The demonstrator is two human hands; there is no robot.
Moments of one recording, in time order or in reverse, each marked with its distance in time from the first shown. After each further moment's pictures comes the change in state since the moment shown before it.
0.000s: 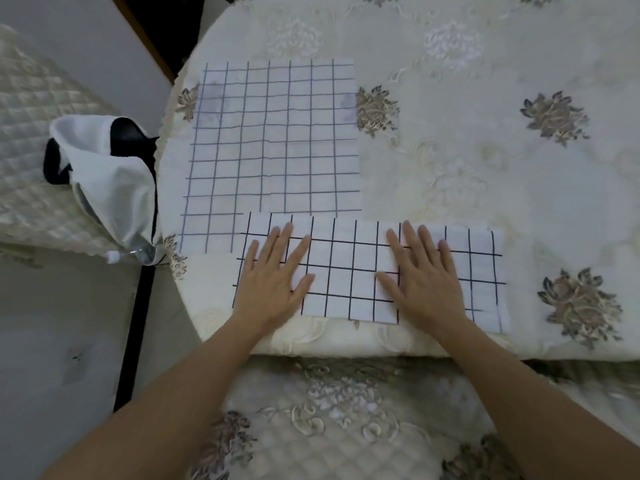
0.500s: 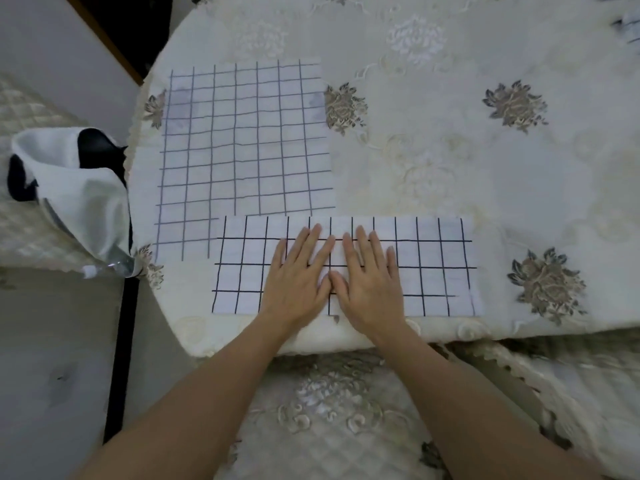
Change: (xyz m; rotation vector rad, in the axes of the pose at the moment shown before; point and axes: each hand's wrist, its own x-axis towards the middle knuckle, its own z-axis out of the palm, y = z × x) left_hand 0.021 0.068 0.004 0.010 0.002 0.129; right_hand -0.010 -0.061 0.003 0.159 0.046 0.084
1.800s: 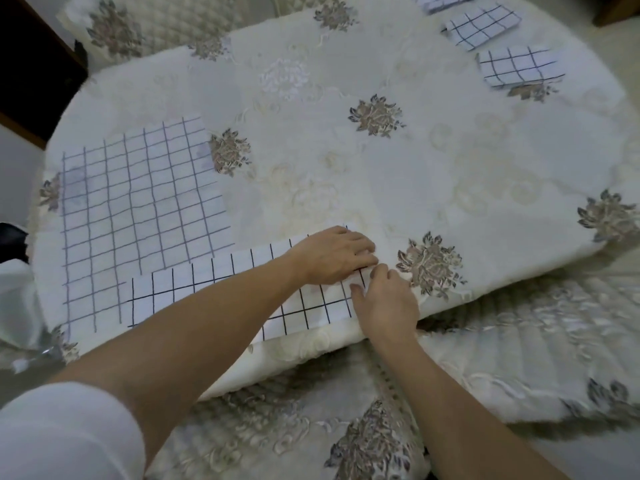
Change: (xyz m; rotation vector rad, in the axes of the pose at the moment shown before) left_hand 0.159 0.173 -0.033 0.117 -0.035 1.123; right_hand -0.058 0.131 -0.074 0.189 0.062 0.635
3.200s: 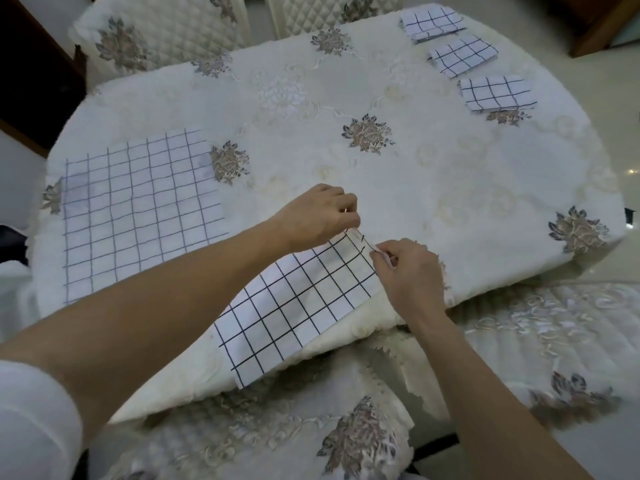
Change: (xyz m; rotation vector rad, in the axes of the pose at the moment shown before) left_hand 0.003 -0.026 -0.089 0.015 0.250 -0.132; right_hand 0.022 0.017 -0.083 0.331 0.189 -0.203
